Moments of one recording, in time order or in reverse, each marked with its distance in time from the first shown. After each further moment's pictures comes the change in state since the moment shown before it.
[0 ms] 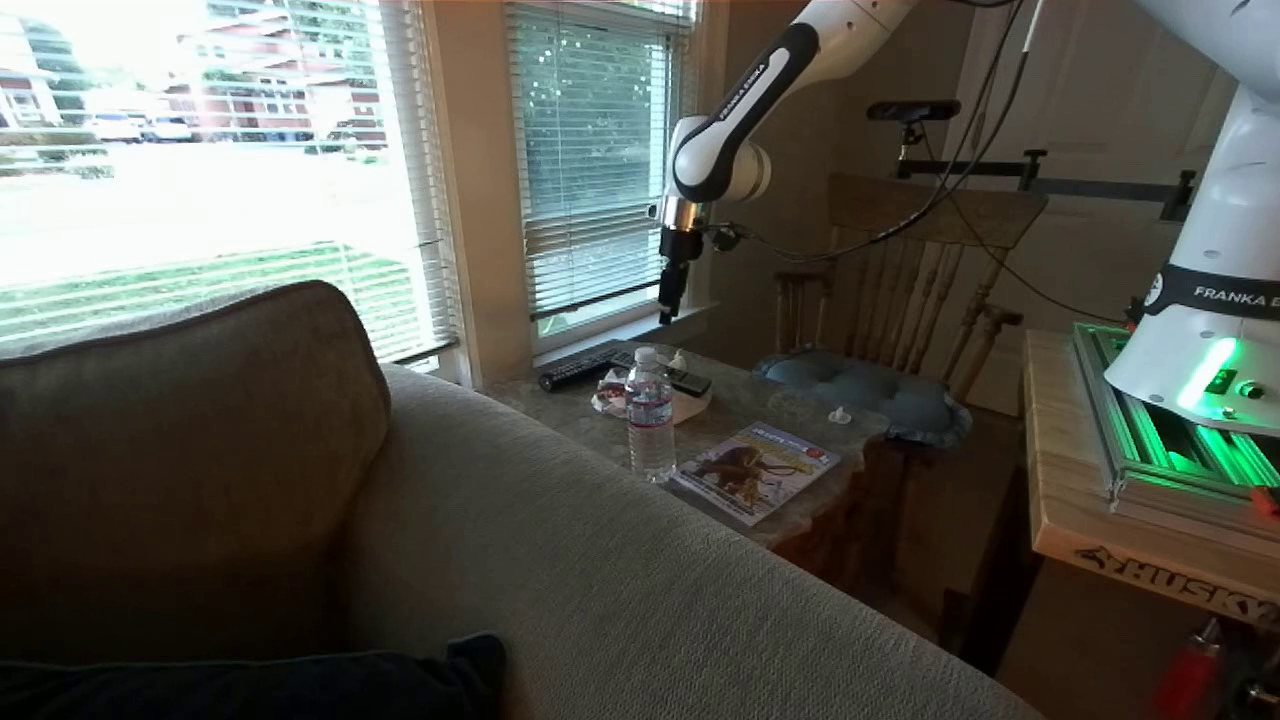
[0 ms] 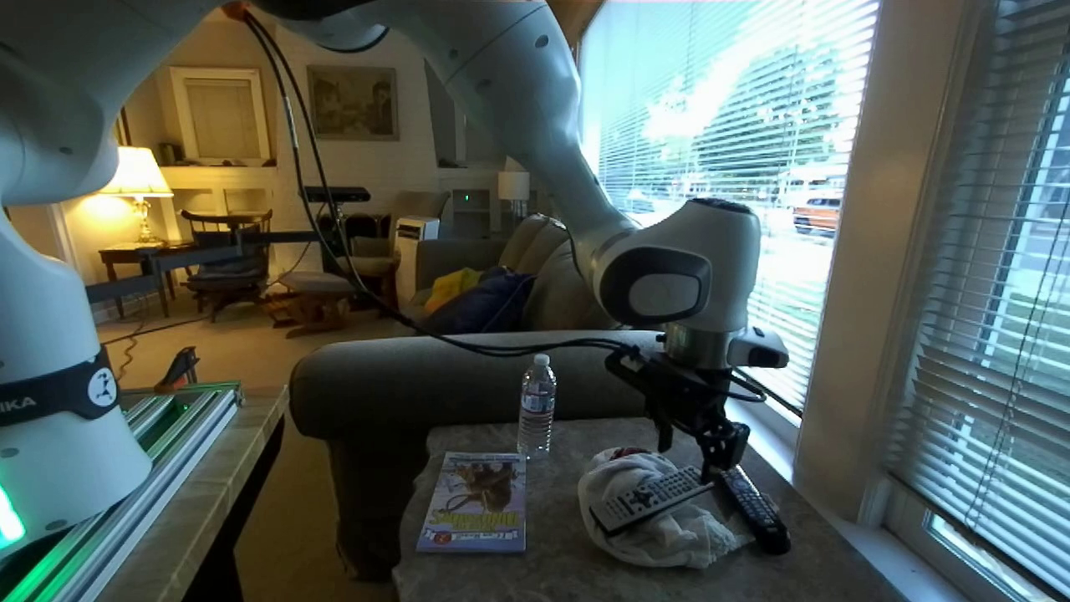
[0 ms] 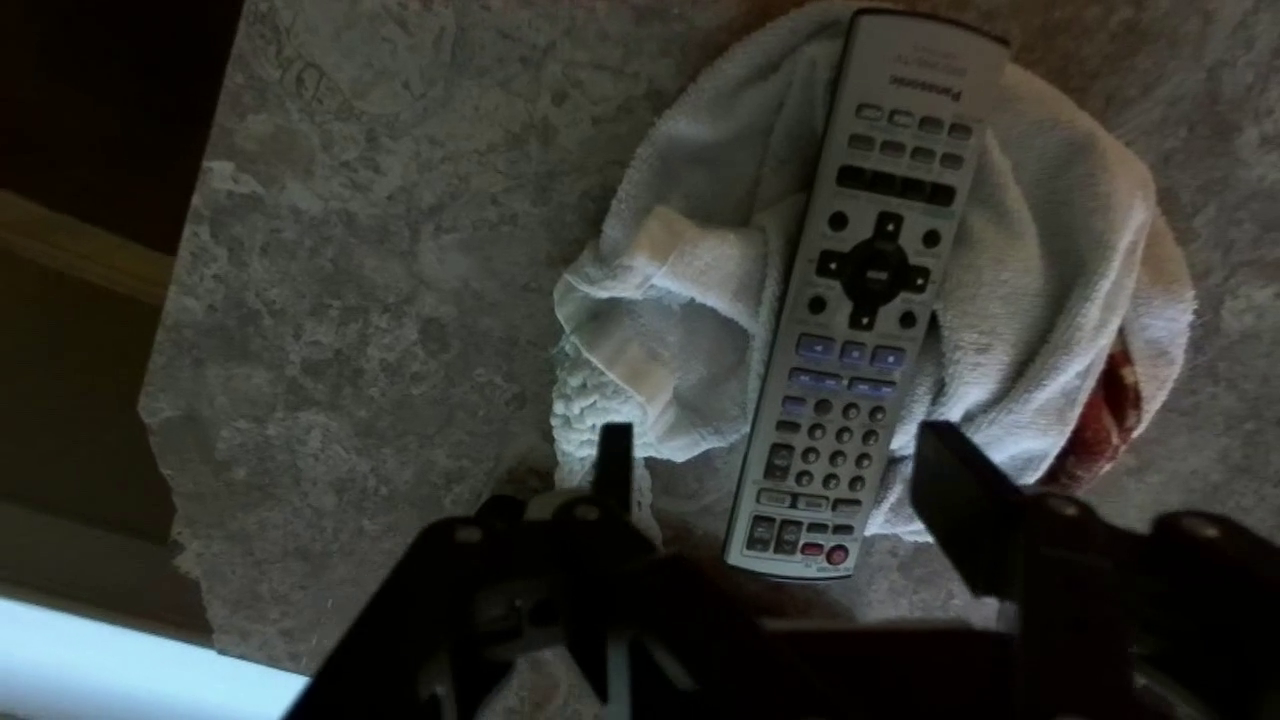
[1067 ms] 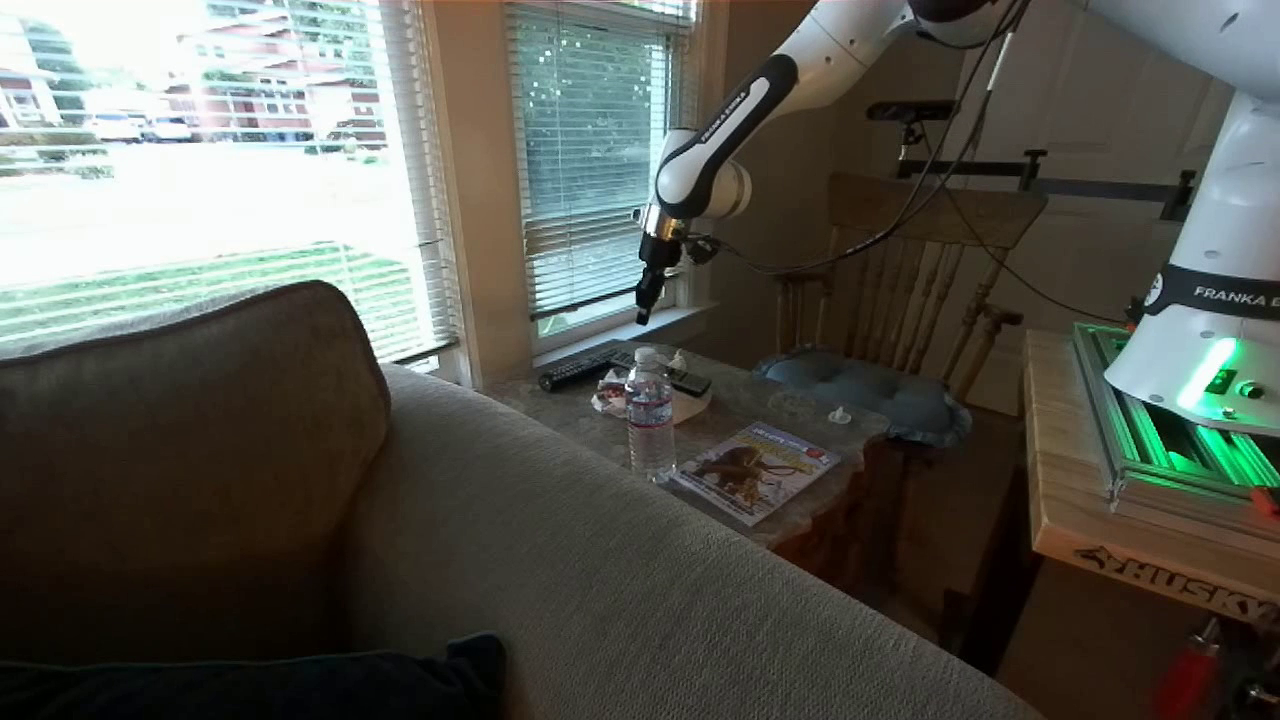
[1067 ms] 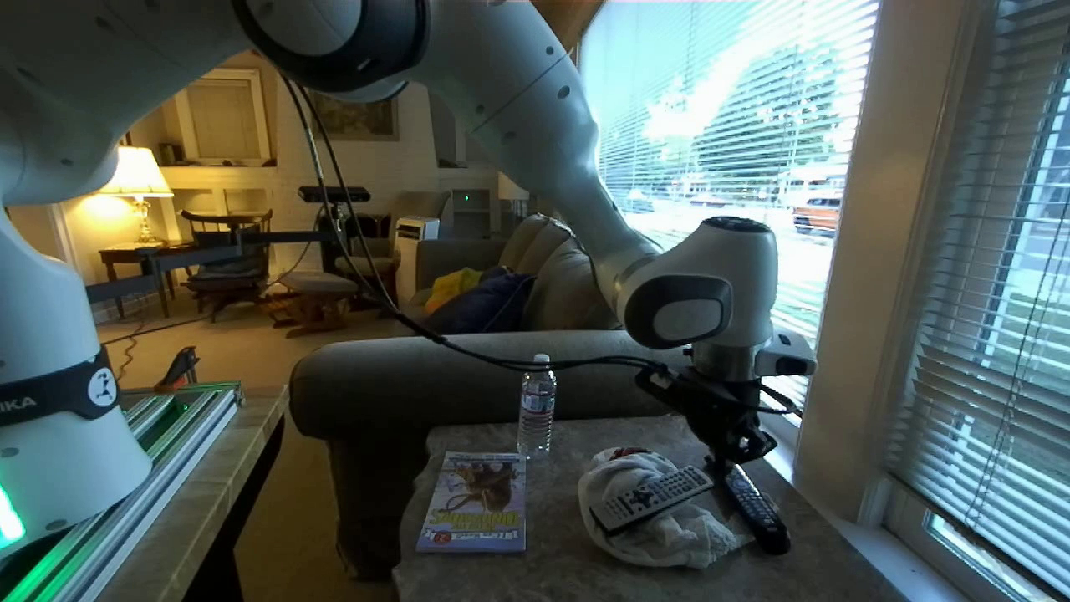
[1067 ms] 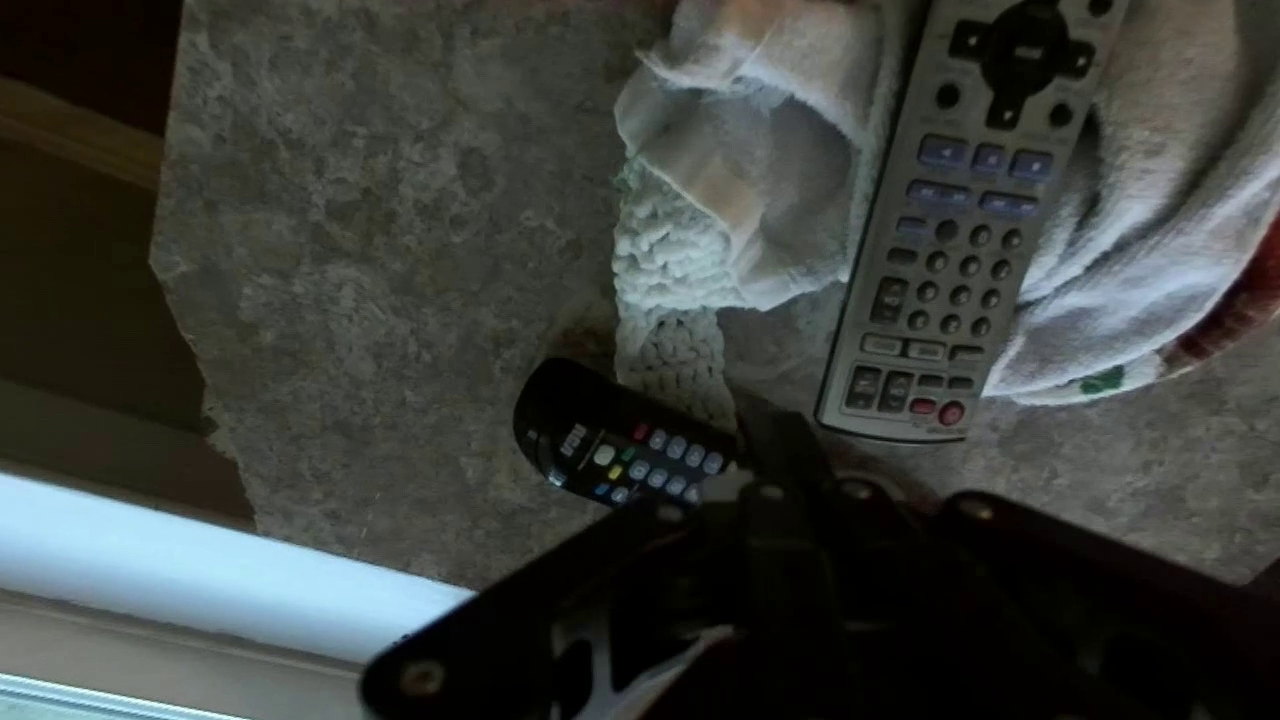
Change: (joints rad) arm 0.012 0.146 0.001 0.198 0.000 0.066 0.032
